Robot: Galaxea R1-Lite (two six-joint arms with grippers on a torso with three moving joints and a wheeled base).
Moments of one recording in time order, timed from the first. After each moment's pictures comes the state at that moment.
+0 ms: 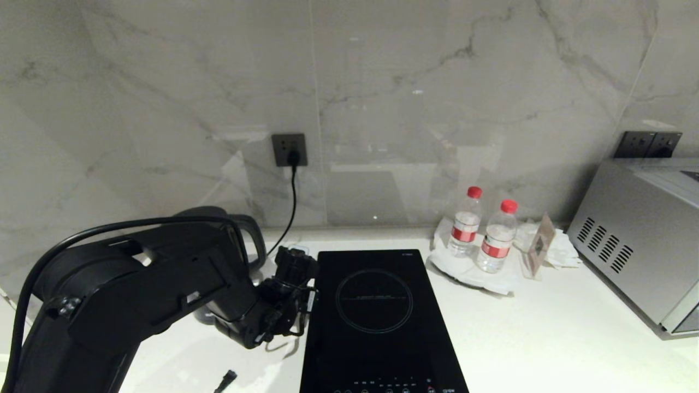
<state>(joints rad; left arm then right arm) -0.51 2.37 -1.01 -0.68 0.49 -0.10 0.00 0.00 0.00 0.00 0.00 0.00</state>
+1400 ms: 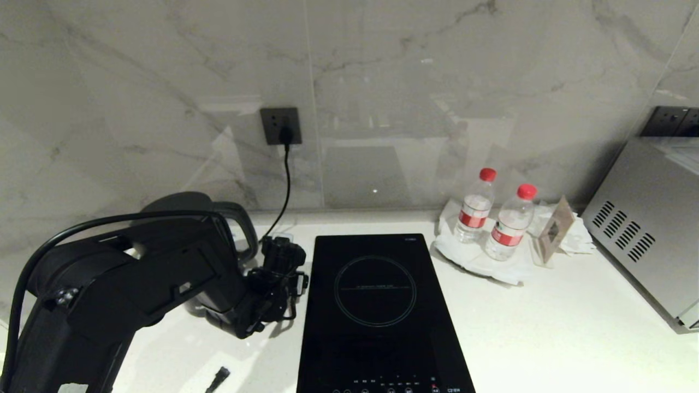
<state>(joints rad) -0.44 2.38 -1.03 -0.76 0.54 -0.11 0.00 0.00 0.00 0.00 0.00 0.00</state>
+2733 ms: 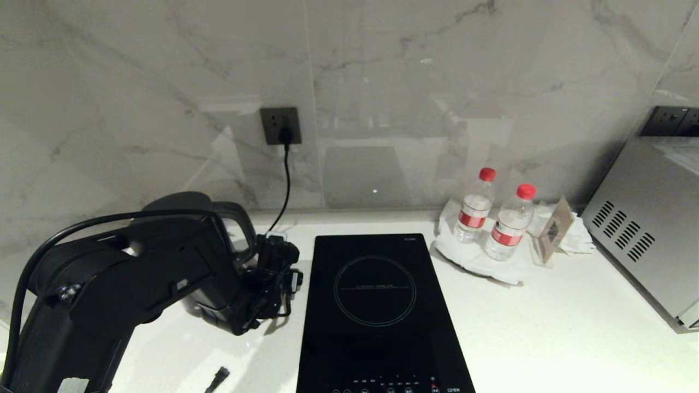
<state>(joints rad) -0.40 2.39 -1.04 -0.77 0.53 -0.11 0.00 0.00 0.00 0.00 0.00 0.00</state>
